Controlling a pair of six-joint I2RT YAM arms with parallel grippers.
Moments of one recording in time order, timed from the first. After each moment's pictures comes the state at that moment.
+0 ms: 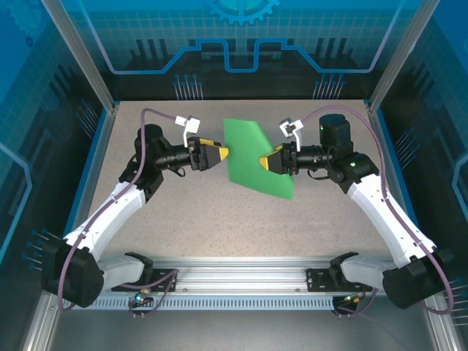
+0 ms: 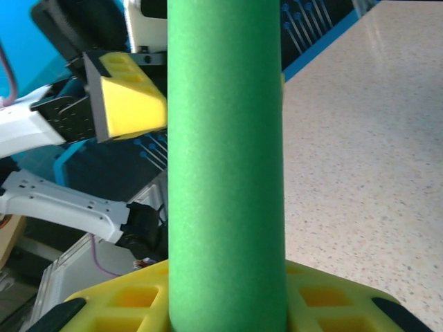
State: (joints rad) left arm -0.29 1.20 0.92 0.16 0.92 -0.61; right arm 0.34 1.18 1.16 -0.47 -0.98 0.21
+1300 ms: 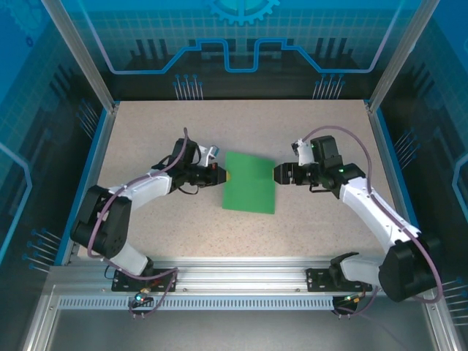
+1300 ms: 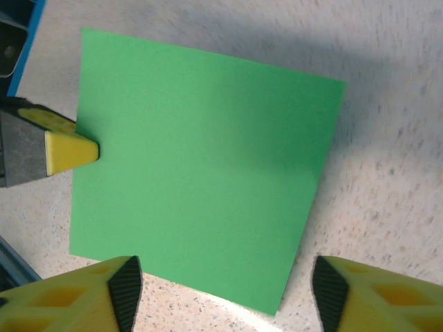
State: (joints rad) left arm -0.34 1.59 0.88 -0.11 0.69 -0.55; right arm 0.29 1.25 0.90 -0.53 -0.42 0.32
